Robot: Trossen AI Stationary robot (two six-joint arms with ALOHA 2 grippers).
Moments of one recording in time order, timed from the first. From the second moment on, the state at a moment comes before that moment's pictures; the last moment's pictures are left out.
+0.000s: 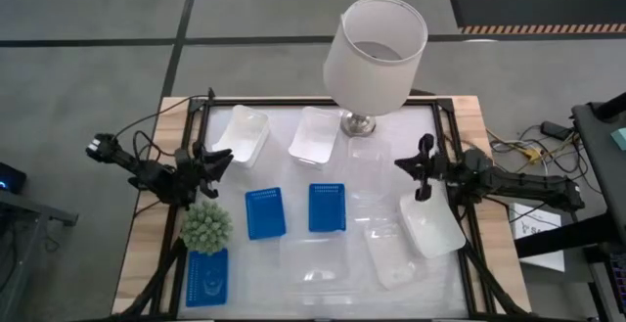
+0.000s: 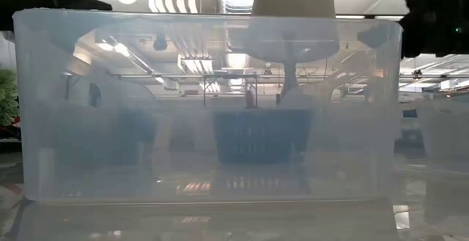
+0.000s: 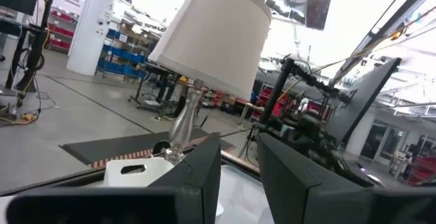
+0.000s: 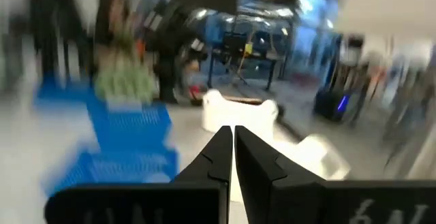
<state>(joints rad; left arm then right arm) -0.49 0.18 0.01 0.58 -0.94 -0.02 -0.18 0.17 0.01 0.25 -0.04 0.00</state>
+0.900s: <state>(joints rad) -0.49 0.18 0.01 0.89 -0.92 0.30 0.05 0.50 0.23 0.56 0.01 0.09</state>
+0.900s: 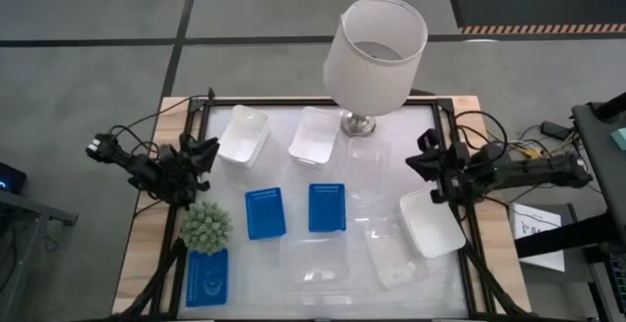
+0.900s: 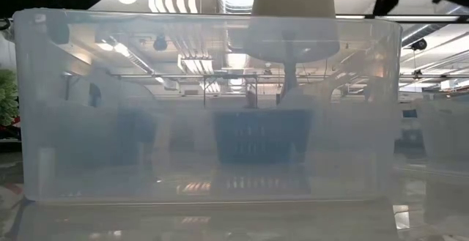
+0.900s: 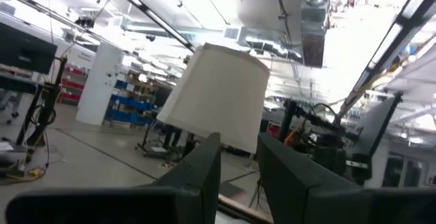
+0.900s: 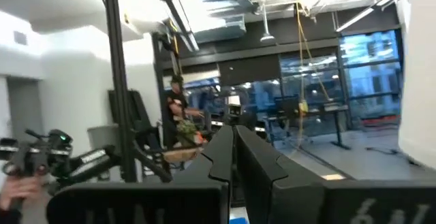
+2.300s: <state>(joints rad) -0.49 0.20 0.01 0.87 -0.92 0.29 0.85 1.71 1.52 -1.12 0.28 0.49</state>
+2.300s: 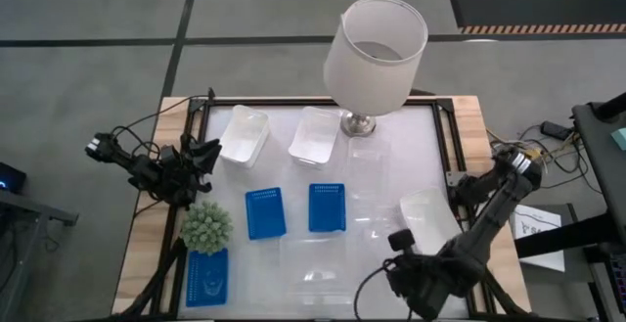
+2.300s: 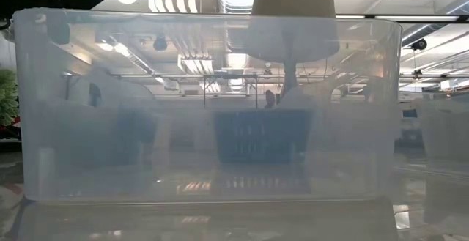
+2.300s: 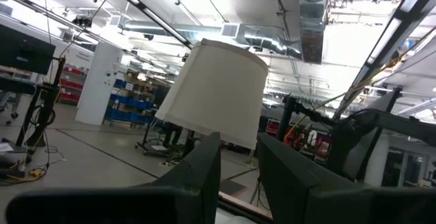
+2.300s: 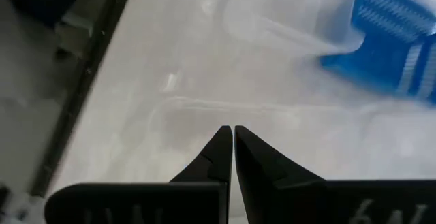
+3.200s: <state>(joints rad) -0.49 0.22 0.01 0.87 -0.92 0.29 0.84 1.88 1.52 -1.13 -0.10 0.80</state>
